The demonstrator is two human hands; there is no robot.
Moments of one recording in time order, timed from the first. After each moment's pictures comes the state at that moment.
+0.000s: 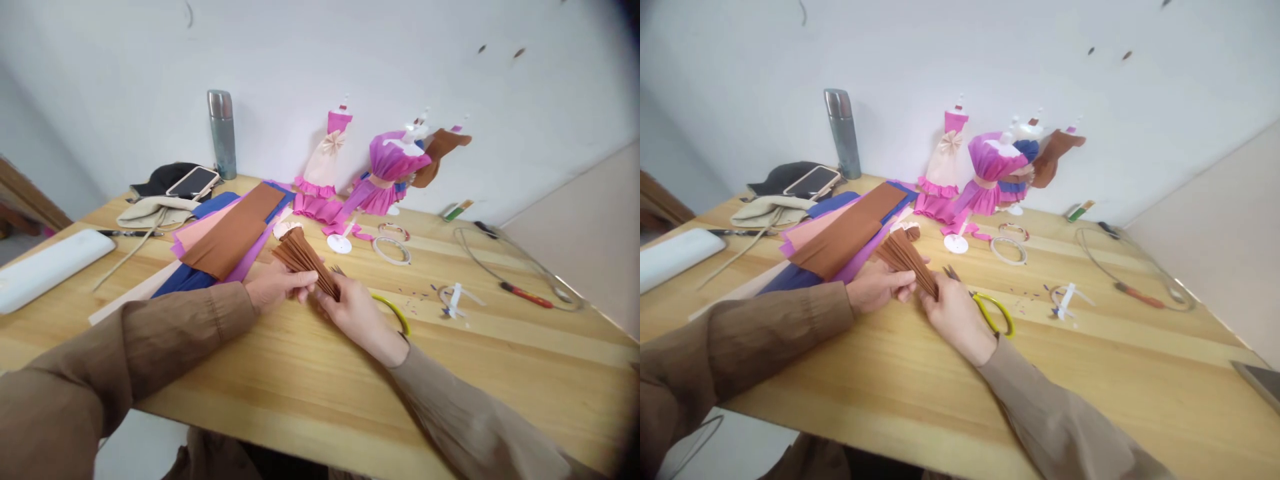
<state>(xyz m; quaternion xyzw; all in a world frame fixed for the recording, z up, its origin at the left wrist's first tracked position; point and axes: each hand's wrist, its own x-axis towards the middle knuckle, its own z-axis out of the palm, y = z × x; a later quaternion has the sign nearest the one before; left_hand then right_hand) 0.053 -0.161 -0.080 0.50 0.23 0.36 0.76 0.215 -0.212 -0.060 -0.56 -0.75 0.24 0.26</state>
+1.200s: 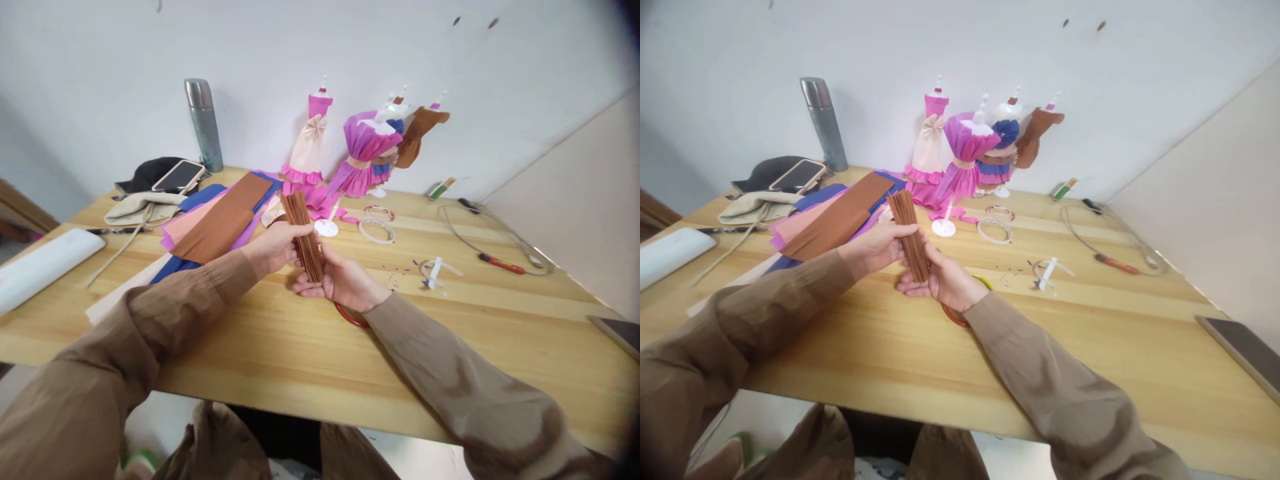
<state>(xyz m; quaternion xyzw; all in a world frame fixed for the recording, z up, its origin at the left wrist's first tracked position) 0.087 -0.147 -0.022 0.40 0.37 0.37 0.75 0.231 -0.198 -0.061 -0.40 -0.34 0.78 0.33</state>
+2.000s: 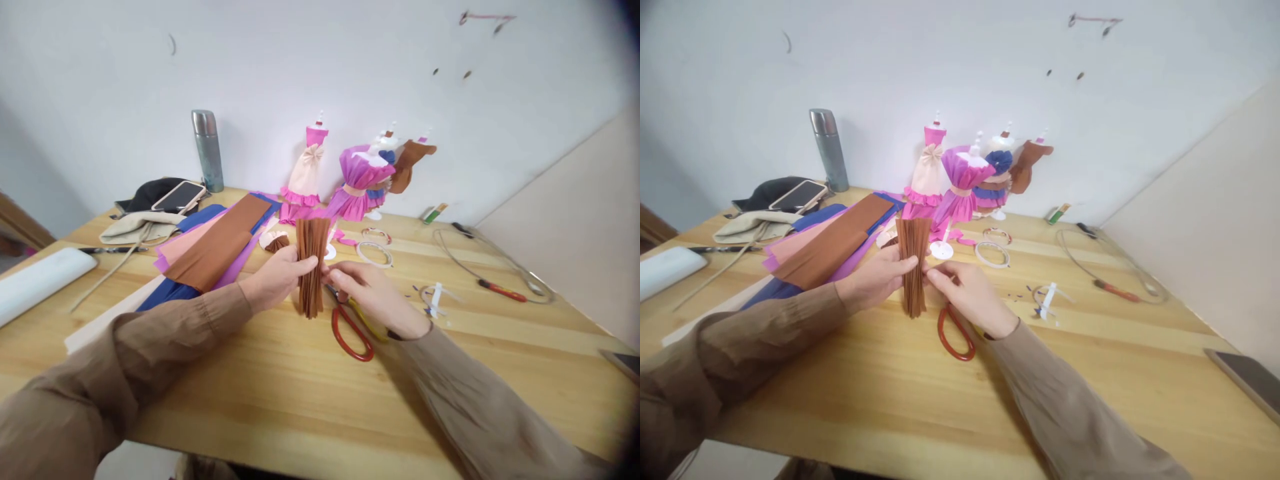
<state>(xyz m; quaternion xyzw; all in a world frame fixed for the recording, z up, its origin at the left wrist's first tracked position) 0.087 -0.158 -0.033 0.48 0.21 0.39 0.76 0.256 -0.201 -0.023 -0.54 -0.67 0.39 0.33</state>
